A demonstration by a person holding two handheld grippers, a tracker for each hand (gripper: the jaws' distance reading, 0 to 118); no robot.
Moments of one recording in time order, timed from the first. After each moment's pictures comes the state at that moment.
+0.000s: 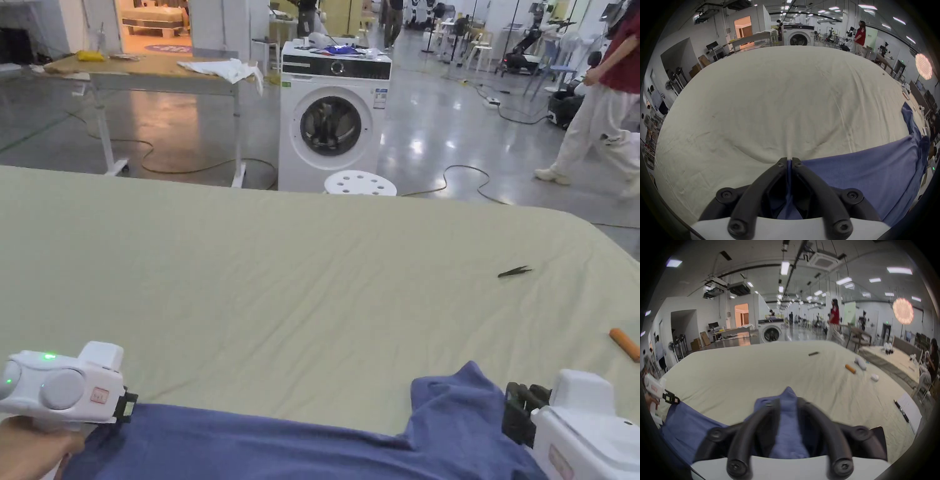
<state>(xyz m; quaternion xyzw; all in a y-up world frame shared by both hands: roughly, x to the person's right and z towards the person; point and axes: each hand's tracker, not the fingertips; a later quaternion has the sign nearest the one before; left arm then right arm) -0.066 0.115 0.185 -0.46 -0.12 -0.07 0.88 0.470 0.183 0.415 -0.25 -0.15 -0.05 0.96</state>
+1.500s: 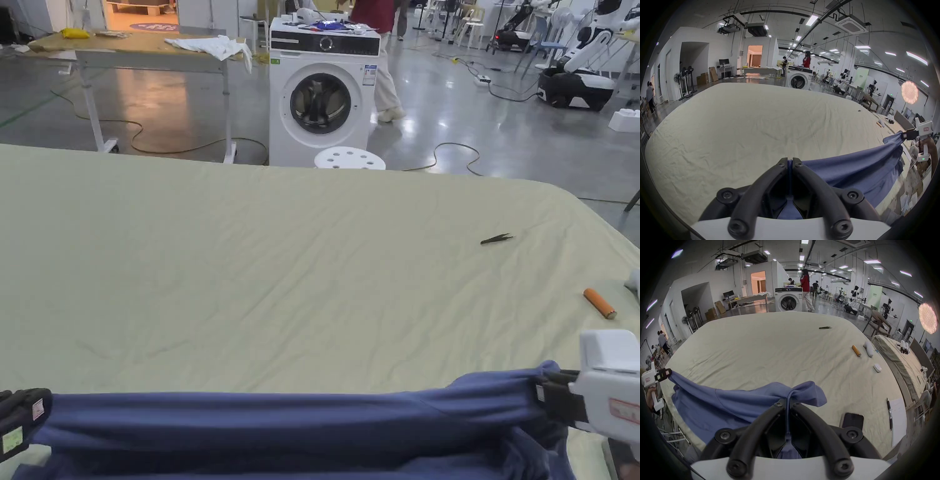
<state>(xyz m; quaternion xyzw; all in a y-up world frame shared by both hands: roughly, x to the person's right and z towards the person) -0.145 0.181 0.383 -0.29 -0.14 0.04 0.95 0.504 0.233 0.485 -0.39 -0.04 -0.01 0.92</state>
